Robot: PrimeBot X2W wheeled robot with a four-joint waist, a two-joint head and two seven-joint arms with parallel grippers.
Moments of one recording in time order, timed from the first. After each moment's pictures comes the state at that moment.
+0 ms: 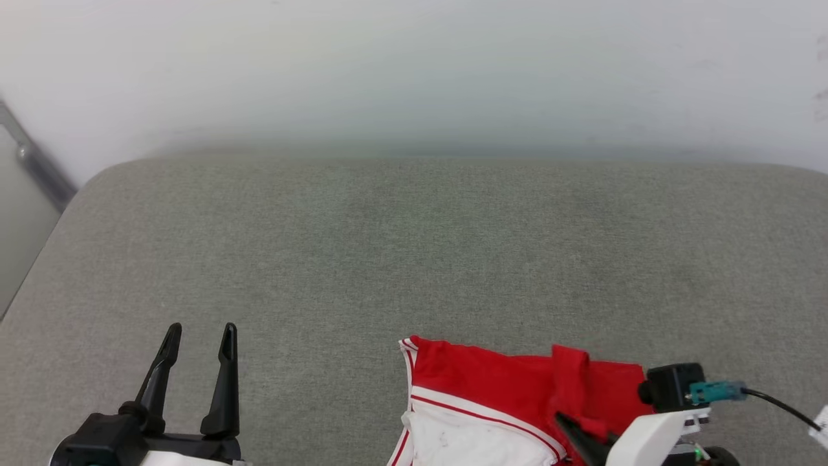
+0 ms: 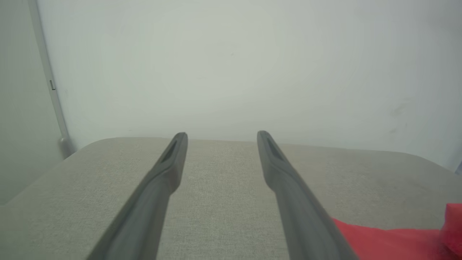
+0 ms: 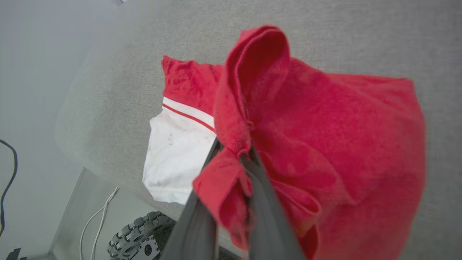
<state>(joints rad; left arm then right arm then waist) 0.15 0.16 0.01 -0.12 -0.28 -0.13 -0.26 0.13 -0.05 0.10 -0.12 0.46 0.13 0.64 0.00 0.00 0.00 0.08</state>
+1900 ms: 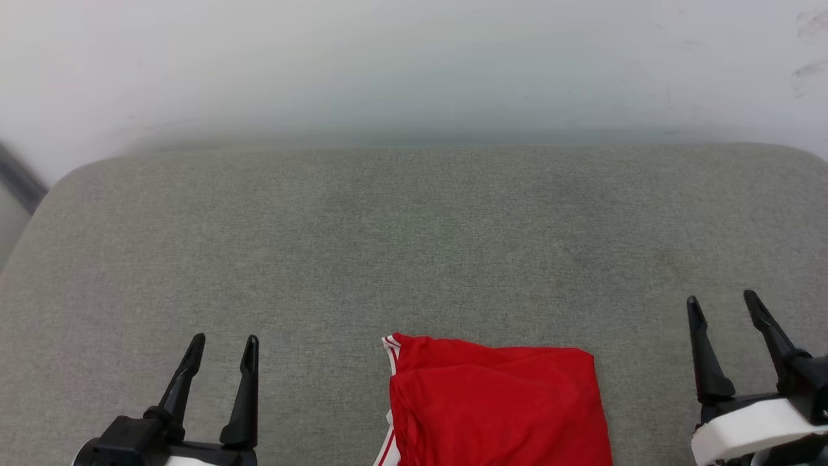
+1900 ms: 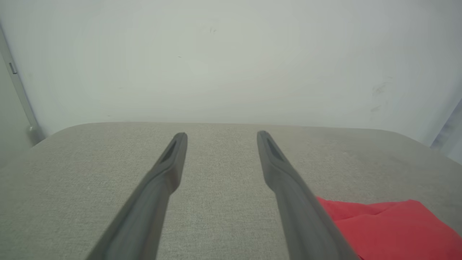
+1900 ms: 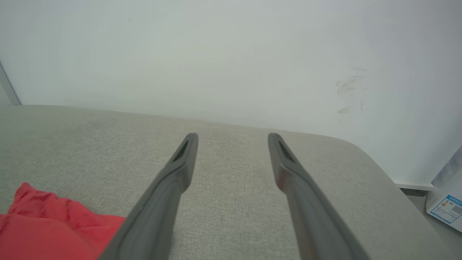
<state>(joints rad) 0.15 0.17 -0.03 -0.09 -0.29 -0.13 -0.26 0.05 -0.12 -0.08 -0.07 0.04 0.13 -0.07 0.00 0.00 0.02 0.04</state>
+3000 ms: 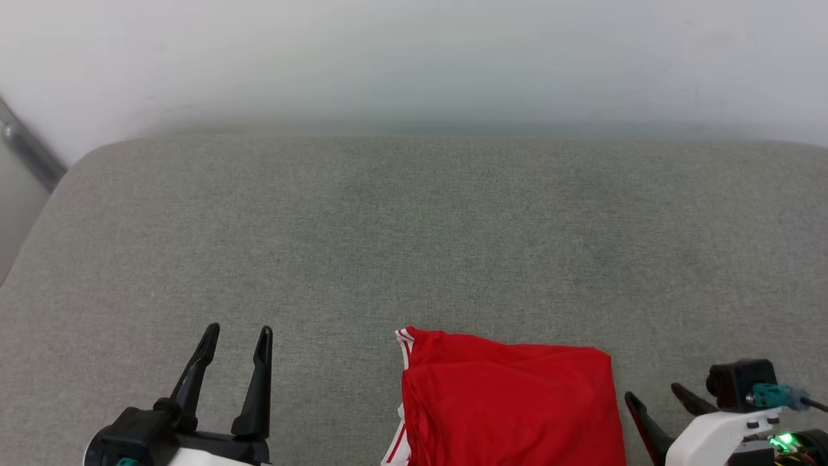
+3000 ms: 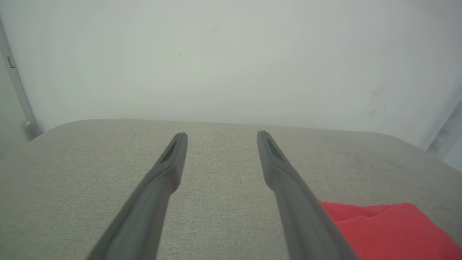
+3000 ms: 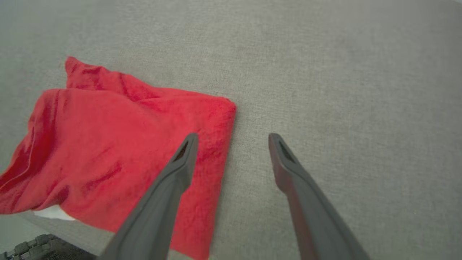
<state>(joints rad) 0.14 0.17 -0.07 -0.10 -0.31 -0.13 -0.26 0.15 -0.16 0.03 -0.16 0.21 0.13 0.47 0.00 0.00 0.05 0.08</state>
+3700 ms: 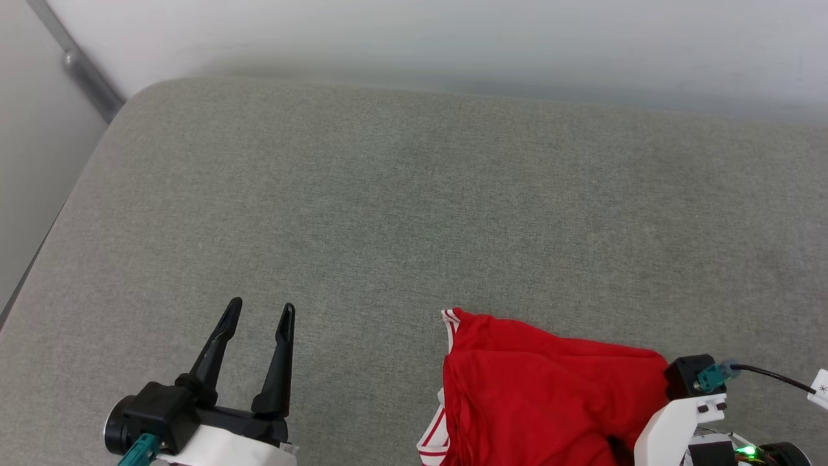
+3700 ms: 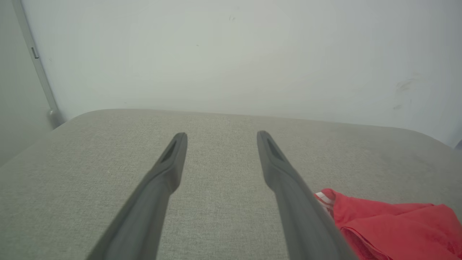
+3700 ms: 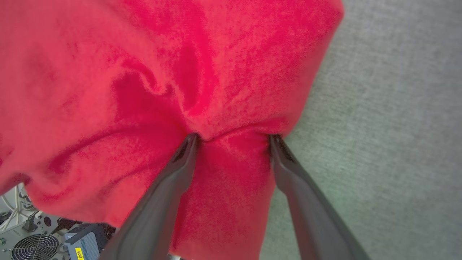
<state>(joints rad) 0.06 0.18 -0.12 -0.09 -0.30 -0.13 -0.26 0.07 -0.09 0.04 -0.02 0.21 0.13 0.86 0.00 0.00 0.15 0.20</state>
